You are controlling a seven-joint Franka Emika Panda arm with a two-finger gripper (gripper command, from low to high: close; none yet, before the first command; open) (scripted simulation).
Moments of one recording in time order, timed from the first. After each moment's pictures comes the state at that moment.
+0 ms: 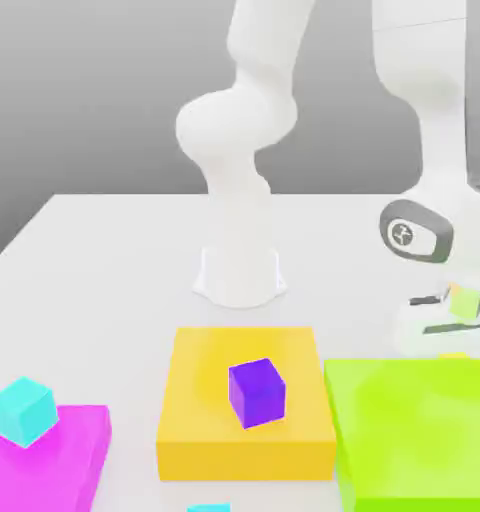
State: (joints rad) arm 0.90 0.35 -0.02 -2.62 0.03 2.97 -1.68
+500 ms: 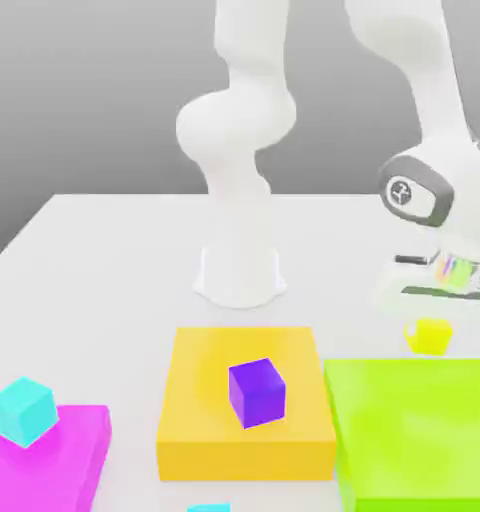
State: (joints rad) arm 0.84 0.07 -0.11 -2.68 0.05 2.52 -1.47
